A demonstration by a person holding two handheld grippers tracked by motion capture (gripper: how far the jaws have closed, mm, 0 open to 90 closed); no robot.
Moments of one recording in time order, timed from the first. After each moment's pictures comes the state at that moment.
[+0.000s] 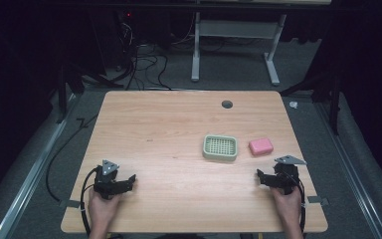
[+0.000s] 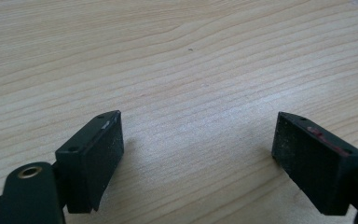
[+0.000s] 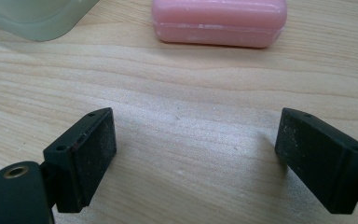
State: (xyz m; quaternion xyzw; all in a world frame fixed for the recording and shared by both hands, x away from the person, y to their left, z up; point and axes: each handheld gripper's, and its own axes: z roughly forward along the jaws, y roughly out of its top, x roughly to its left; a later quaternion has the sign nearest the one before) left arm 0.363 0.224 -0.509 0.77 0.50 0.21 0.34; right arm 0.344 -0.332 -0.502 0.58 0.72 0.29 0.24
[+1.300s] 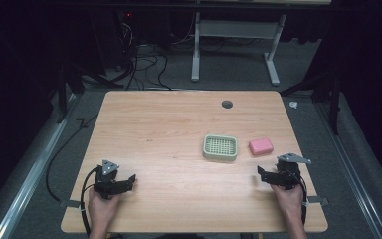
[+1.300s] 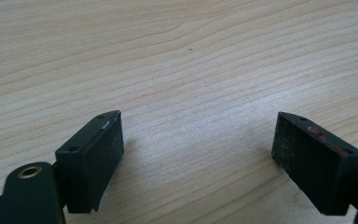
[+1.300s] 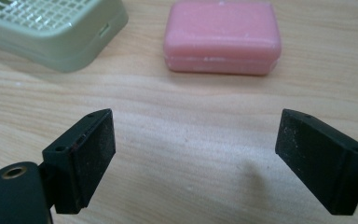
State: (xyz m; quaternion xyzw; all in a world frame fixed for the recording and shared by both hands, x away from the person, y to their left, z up) left arm 0.363 0.224 -0.508 0.77 0.50 0.21 0.34; right arm 0.343 -0.332 -0.488 0.57 0.71 0.33 0.24
